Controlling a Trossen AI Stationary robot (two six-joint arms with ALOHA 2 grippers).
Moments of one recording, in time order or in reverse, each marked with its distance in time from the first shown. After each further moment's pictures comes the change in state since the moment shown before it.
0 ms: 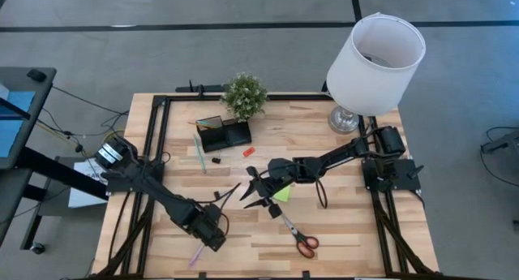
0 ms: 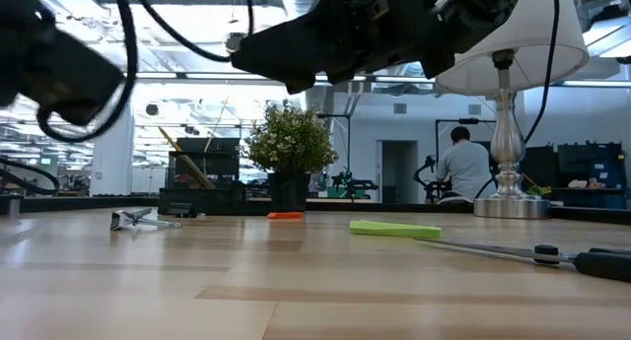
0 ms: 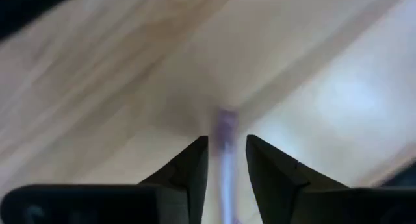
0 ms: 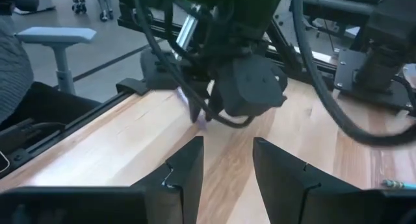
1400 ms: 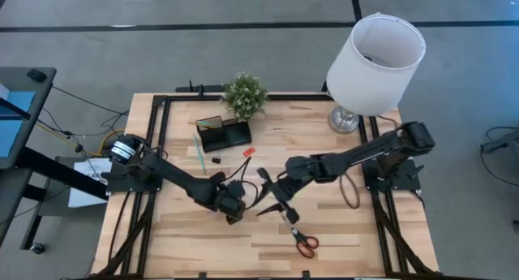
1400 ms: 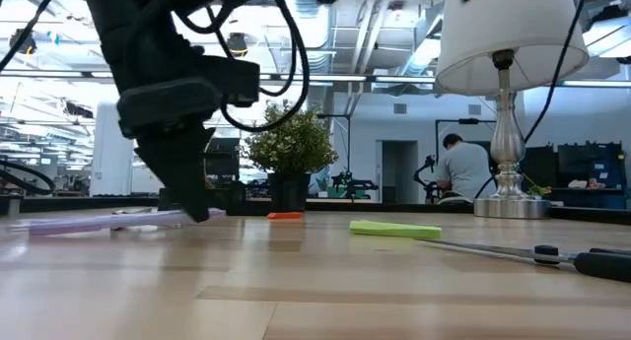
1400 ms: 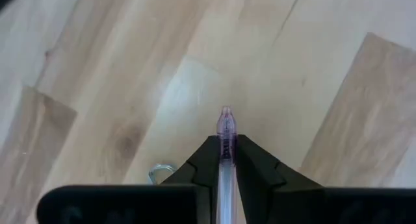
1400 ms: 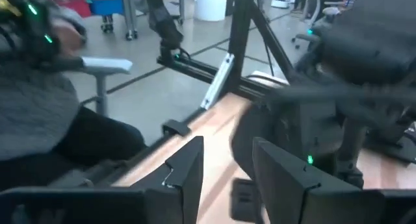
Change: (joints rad) left arm 0.264 0.072 0.084 -0.010 -0.431 0.773; right arm 0.084 -0.263 0.006 -0.206 -0.003 0.024
